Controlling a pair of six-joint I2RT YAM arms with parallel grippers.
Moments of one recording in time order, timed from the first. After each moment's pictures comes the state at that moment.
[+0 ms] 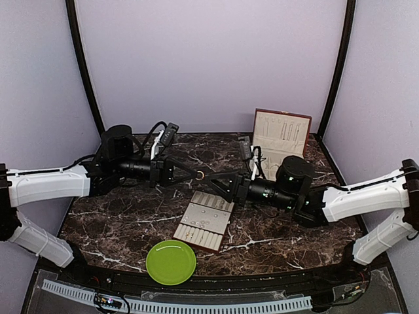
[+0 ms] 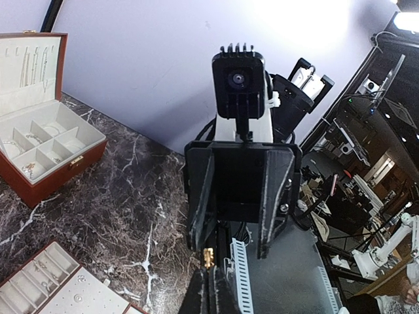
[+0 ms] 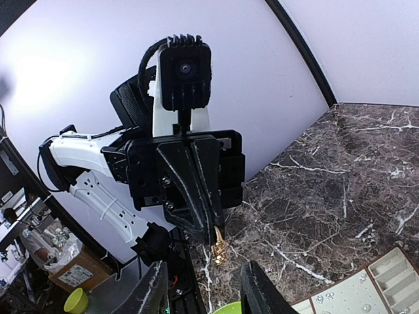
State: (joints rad) left arm -0.71 1.33 0.84 0.33 0.89 -0.44; right arm 1.08 1.39 0.70 0.76 -0.21 0.62
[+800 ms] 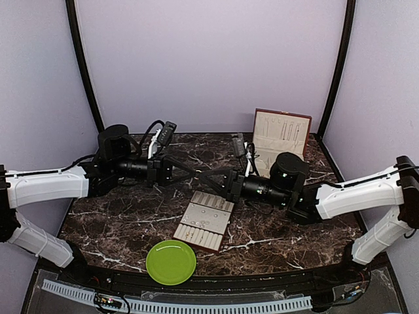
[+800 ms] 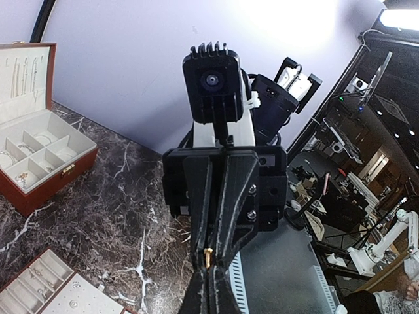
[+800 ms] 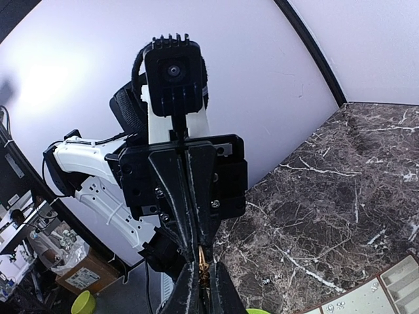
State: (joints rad) left arm -0.71 1.31 0.83 0.39 0.93 -0.46; right arm 1.08 1.45 0.76 0.78 -0.23 0.65
